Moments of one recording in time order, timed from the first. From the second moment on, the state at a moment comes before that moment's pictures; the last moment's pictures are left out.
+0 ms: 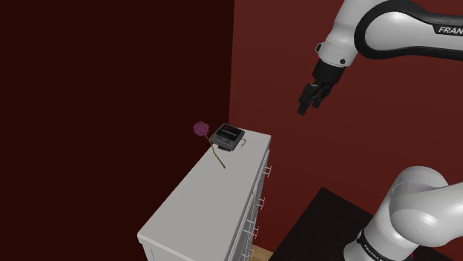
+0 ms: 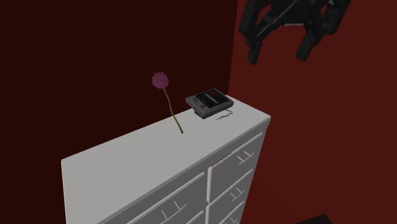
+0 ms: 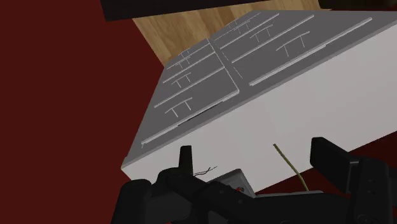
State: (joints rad) arm -0.01 -0.81 0.00 -2.33 -0.02 1.72 0.07
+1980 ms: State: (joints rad) arm 0.11 0.25 0.24 -1.54 -0.22 1.90 0.28
